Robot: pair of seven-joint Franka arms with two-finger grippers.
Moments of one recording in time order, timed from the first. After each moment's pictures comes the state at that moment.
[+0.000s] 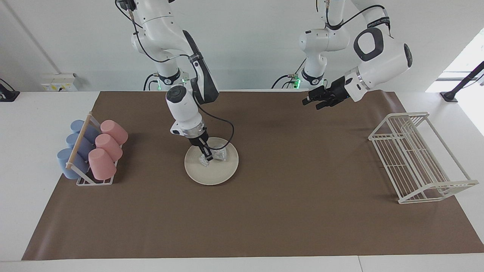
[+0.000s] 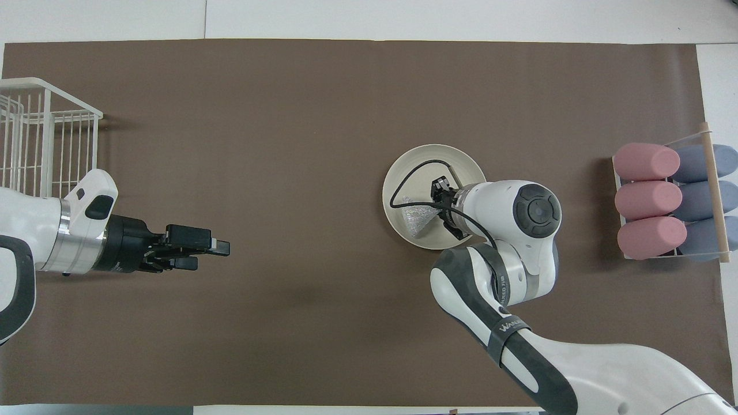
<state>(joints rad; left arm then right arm) -0.01 -0.23 -0.09 -2.23 -0.71 1.79 0.02 0.34 0.24 0.08 -2.20 0.26 2.64 1.33</state>
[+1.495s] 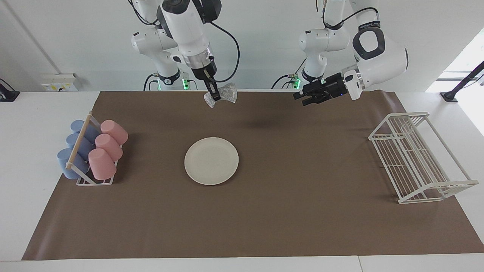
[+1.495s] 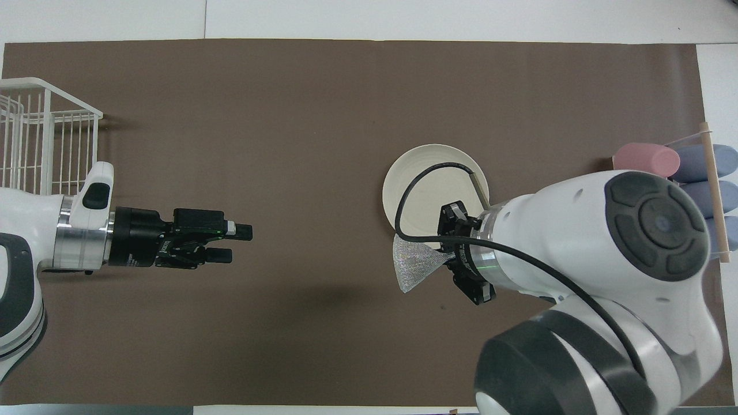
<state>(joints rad) -0.03 -0.23 -0.11 -2.23 -1.06 1.78 -0.02 0.39 -0.16 0.08 -1.90 0.22 1.78 1.73</state>
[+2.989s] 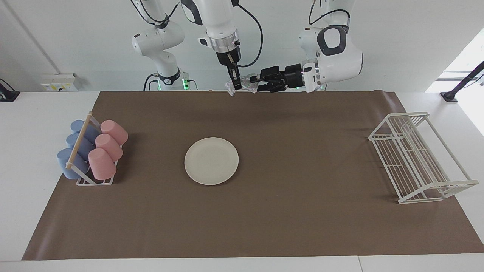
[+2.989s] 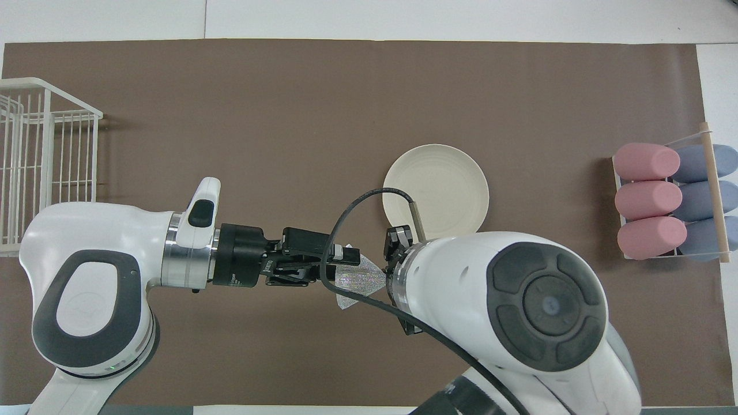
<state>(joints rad) -0.31 -0.21 -0.11 -2.23 -1.36 1.91 -0.02 0.54 -0.11 0.10 -1.86 0.18 1.87 2.02</state>
